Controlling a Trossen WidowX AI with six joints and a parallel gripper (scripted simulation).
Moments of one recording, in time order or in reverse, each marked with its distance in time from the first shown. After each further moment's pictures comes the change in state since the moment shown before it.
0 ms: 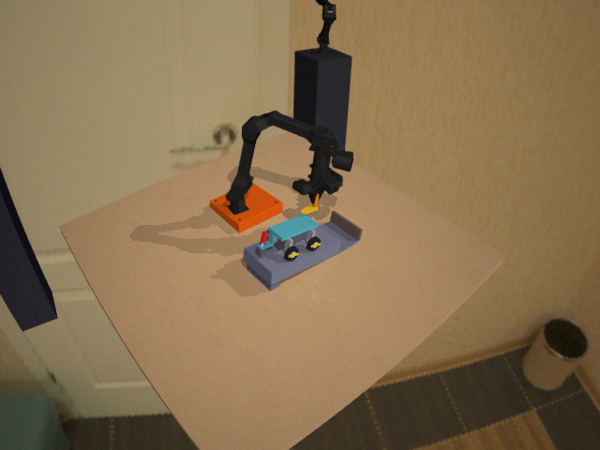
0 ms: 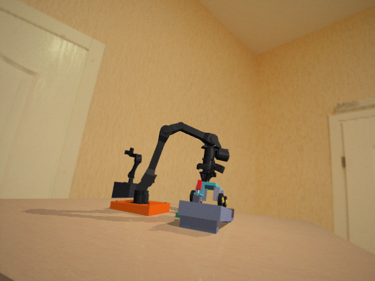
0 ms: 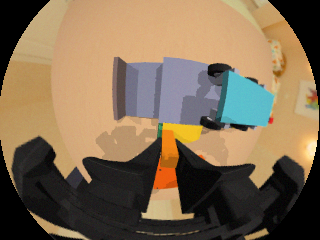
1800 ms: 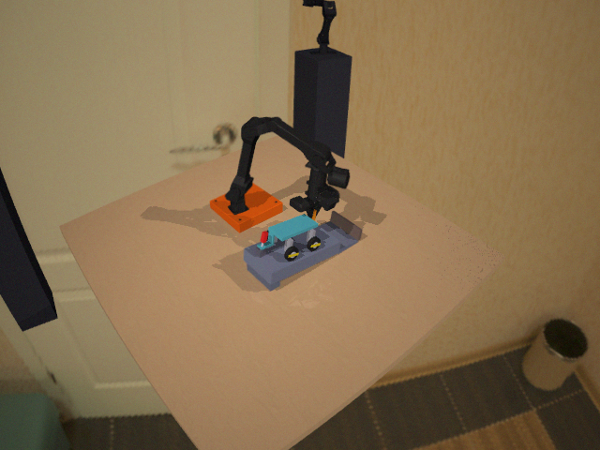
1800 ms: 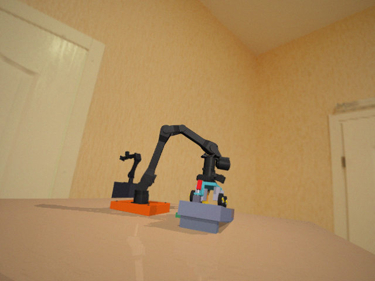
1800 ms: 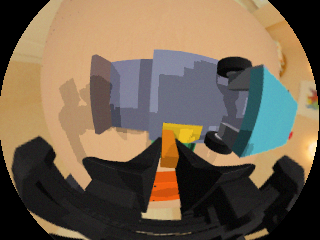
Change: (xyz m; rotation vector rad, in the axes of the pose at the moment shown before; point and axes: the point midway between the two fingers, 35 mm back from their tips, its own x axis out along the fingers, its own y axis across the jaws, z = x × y) arm 0.055 -0.014 0.013 0.001 -0.017 0.008
